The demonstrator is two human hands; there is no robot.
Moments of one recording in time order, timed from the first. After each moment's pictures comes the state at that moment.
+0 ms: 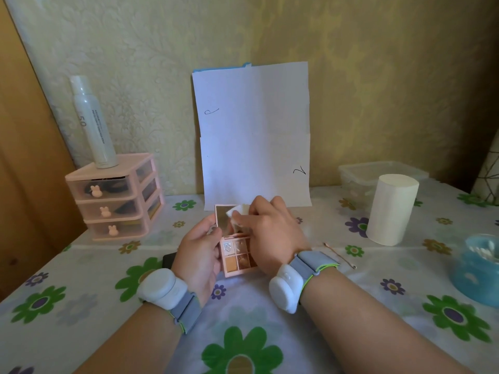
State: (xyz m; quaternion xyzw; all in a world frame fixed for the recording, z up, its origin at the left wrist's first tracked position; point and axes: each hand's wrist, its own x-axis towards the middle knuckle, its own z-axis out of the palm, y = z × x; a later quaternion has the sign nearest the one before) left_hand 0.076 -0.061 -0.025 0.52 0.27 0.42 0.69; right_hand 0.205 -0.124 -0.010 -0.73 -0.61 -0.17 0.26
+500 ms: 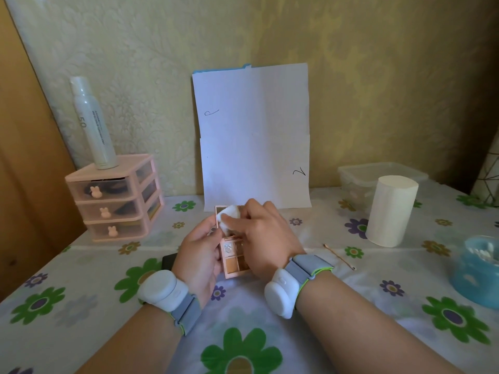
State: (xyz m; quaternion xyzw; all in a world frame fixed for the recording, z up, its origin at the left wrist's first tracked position) left_hand 0.077 -0.062 -0.024 0.52 0.26 0.41 0.70; right_hand 0.200 -0.119 -0.014 -0.70 -0.64 -0.16 0.29
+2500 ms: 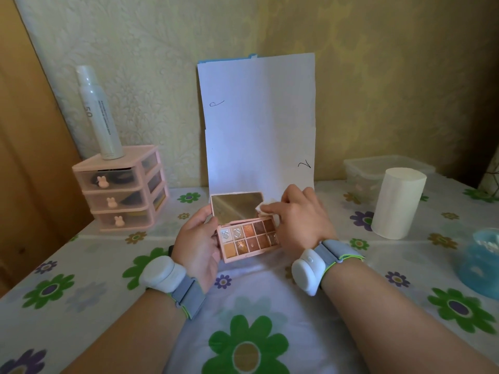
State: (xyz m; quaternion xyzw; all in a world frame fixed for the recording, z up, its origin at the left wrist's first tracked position) left_hand 0.073 -0.059 -0.020 0.48 0.28 0.45 0.70; right_hand 0.237 -0.137 -0.015 -0.77 -0.55 -0.18 0.26
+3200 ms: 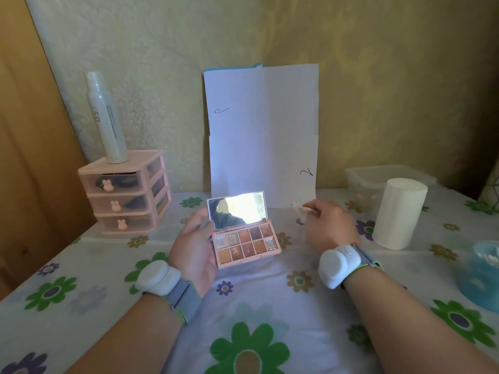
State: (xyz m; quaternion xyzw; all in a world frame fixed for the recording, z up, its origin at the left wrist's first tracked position) left_hand 0.066 -0.055 -0.017 0.47 0.25 0.46 0.71; right_hand 0.278 -0.144 -0.022 -0.82 -0.37 -0.03 0.43
